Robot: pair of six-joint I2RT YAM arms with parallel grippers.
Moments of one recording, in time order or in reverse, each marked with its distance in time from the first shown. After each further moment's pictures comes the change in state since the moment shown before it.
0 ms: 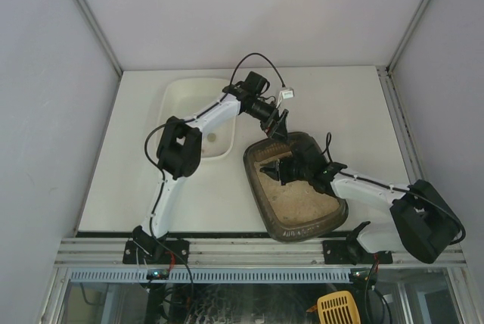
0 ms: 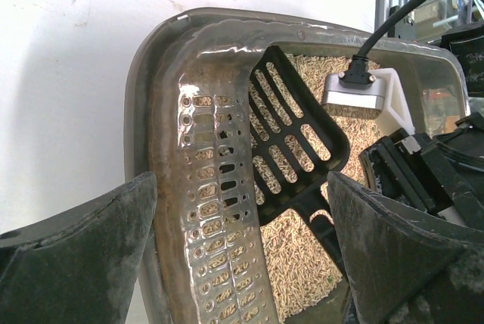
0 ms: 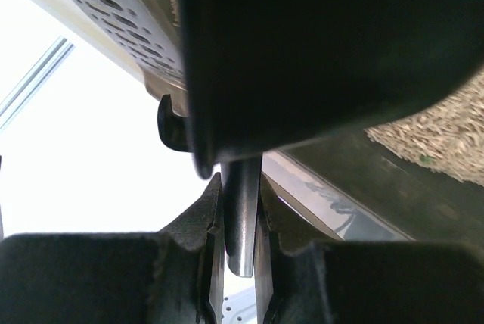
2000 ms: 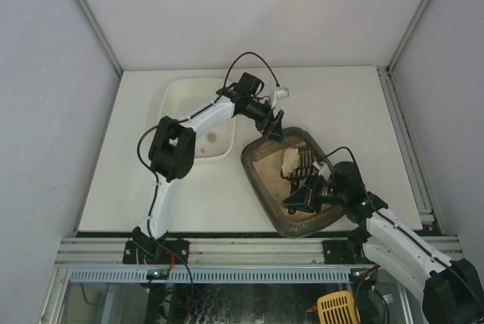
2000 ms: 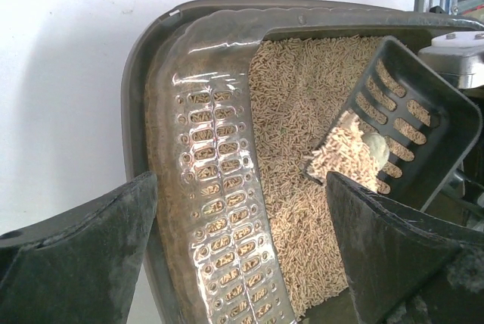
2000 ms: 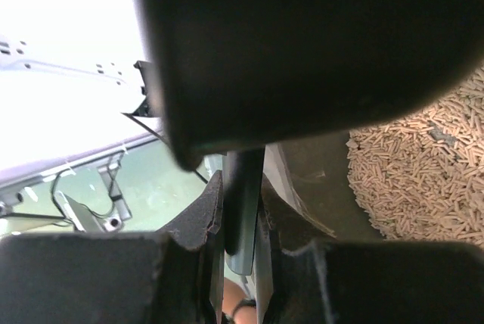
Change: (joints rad) left arm 0.018 -0.084 -0.138 0.102 -0.082 0.008; right arm -0.240 -0.559 -0.356 -0.055 -0.589 -0.912
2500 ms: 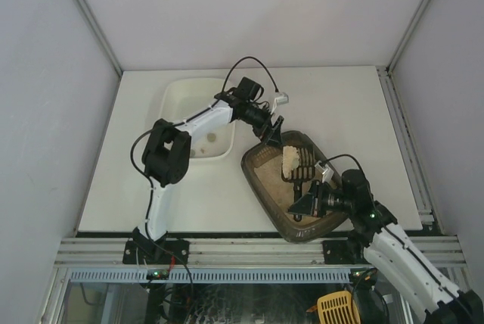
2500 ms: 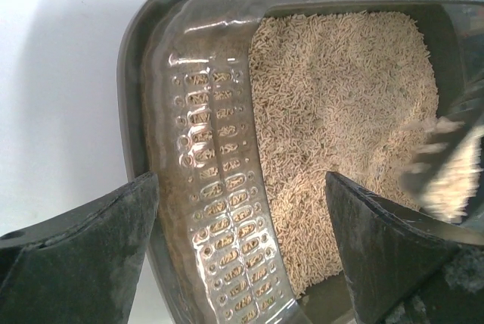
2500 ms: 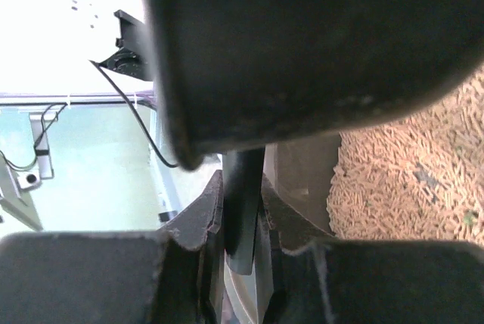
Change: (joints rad) left arm -0.021 -0.090 -0.120 0.024 -0.069 -0.016; right arm -0.007 -0.193 -0.020 -0.128 -0.056 -0.284
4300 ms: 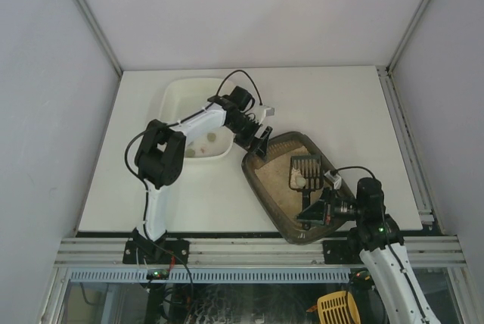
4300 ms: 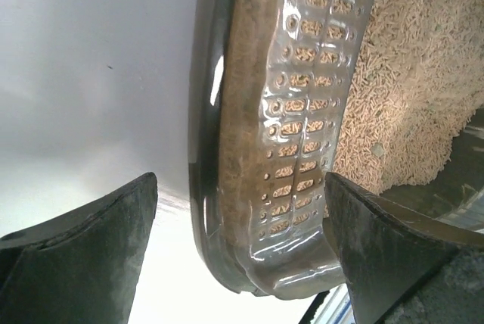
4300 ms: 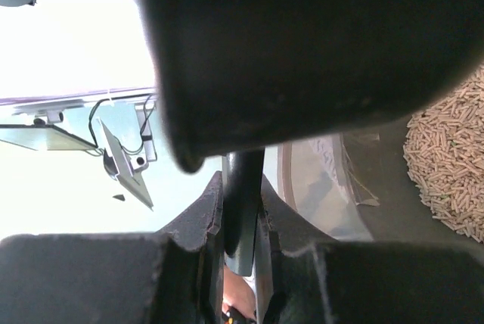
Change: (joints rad) left arm 0.033 -0.081 -0.154 -0.197 -0.209 -0.089; right arm -0.245 -0.354 -0.061 -0.233 -0.310 0.202
